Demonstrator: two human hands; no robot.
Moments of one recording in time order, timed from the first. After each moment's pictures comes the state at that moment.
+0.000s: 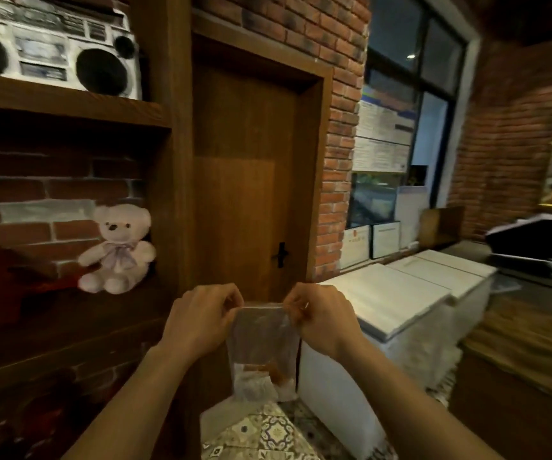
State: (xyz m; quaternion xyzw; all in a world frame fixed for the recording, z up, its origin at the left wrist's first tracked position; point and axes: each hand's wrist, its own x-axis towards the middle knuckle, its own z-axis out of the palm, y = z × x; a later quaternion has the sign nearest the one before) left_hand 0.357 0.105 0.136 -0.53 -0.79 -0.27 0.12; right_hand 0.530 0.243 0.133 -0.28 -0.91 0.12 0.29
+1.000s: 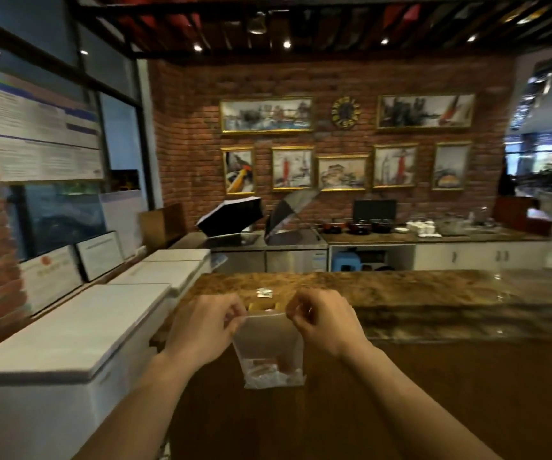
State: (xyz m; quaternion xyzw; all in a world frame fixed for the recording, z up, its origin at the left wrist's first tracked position) left_hand 0.884 0.346 0.145 -0.83 -0.47 -0.29 0.00; right_hand 1.100 0.292 0.134 -0.63 -0.69 -0.05 0.35
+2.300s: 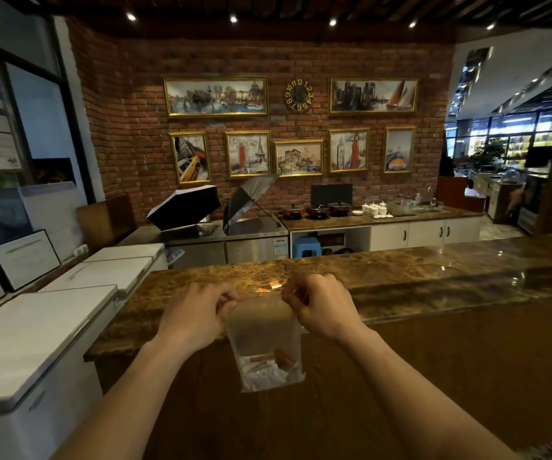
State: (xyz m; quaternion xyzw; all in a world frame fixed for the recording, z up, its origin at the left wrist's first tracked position) left_hand 0.983 0.404 0.128 -0.87 -0.42 -0.25 -0.02; right_hand 1.199 0.320 0.113 -0.68 -0.63 -0.08 0.36
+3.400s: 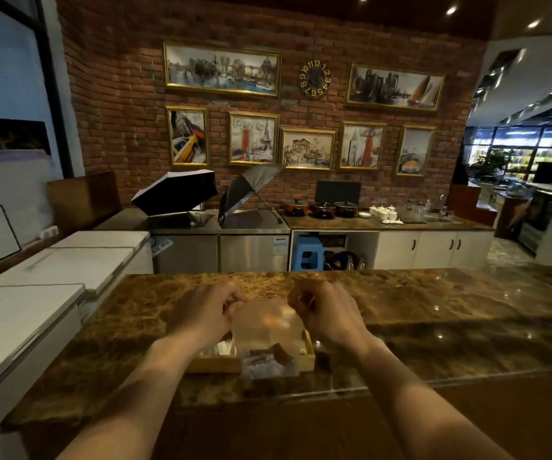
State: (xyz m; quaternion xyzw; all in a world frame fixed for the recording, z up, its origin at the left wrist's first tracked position) left_hand 1.058 0.686 0.098 -0.85 -0.43 -0.29 -0.10; right_hand 1.266 0.595 0.097 -0.72 -0.62 -0.05 0.31
